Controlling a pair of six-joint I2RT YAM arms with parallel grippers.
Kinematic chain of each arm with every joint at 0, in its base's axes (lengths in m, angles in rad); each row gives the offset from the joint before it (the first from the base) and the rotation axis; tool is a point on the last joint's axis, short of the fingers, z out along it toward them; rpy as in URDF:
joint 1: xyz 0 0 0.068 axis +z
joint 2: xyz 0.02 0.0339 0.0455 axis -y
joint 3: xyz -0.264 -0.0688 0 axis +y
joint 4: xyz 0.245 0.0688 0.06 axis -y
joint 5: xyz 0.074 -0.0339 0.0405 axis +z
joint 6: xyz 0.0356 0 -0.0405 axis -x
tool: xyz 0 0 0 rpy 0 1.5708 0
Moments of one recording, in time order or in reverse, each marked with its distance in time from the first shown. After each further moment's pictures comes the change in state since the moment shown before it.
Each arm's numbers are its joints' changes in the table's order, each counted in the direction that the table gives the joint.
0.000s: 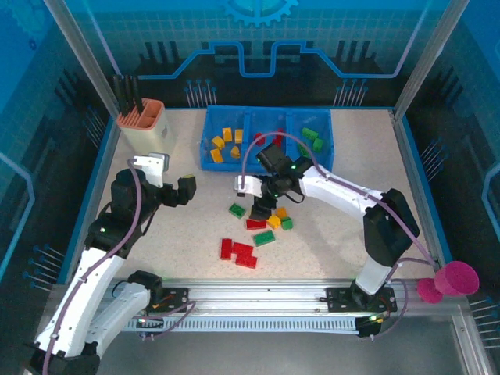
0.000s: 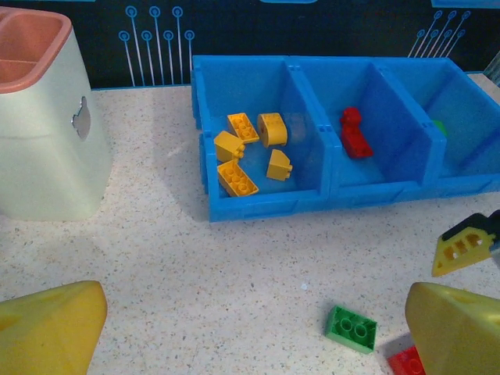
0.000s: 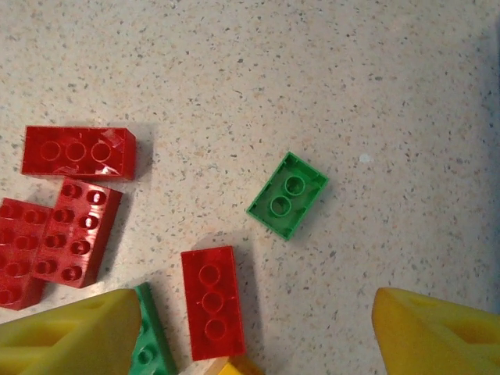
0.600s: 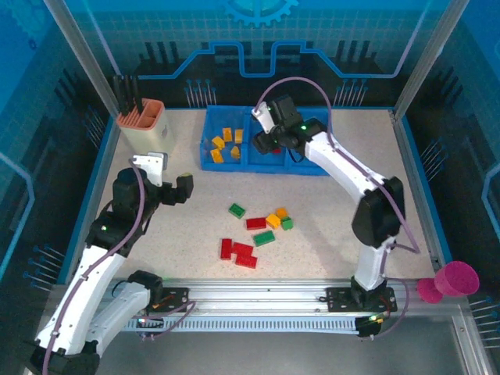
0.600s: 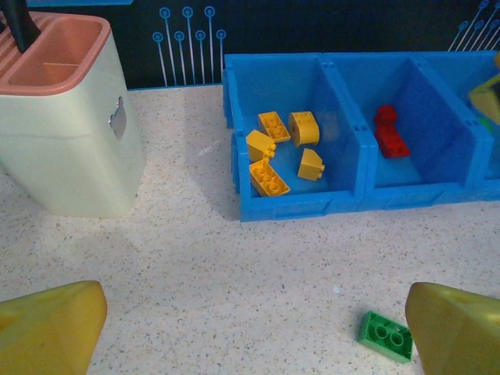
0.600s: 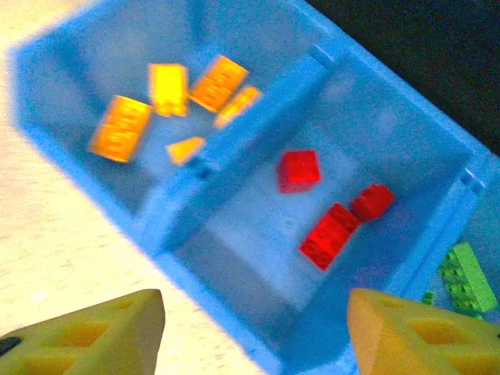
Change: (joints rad) left arm -0.002 -0.011 0.000 0.000 0.080 -0.026; right arm -0.152 -0.130 -0.439 0.021 -0.401 -0.565
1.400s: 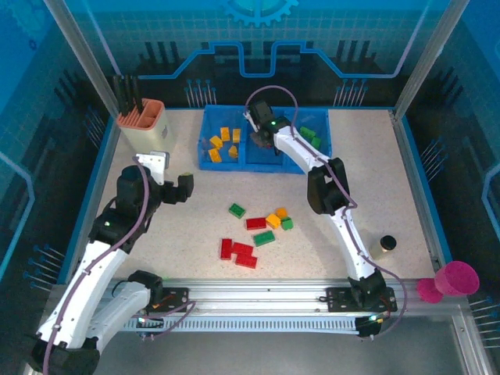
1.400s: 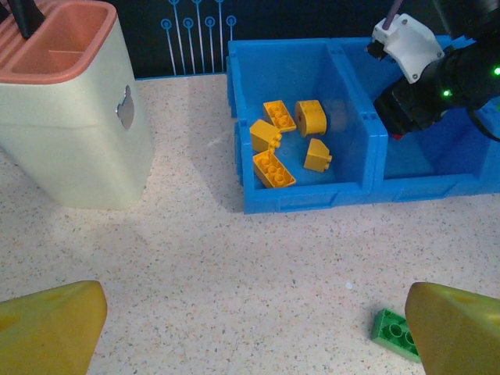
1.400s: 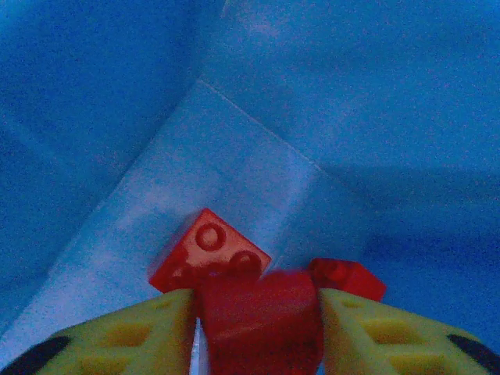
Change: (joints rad) left arm -0.005 -0.043 0.000 0.001 0.035 -0.004; right arm -0.069 -0.727 -0.644 -0.075 -0.275 -0.020
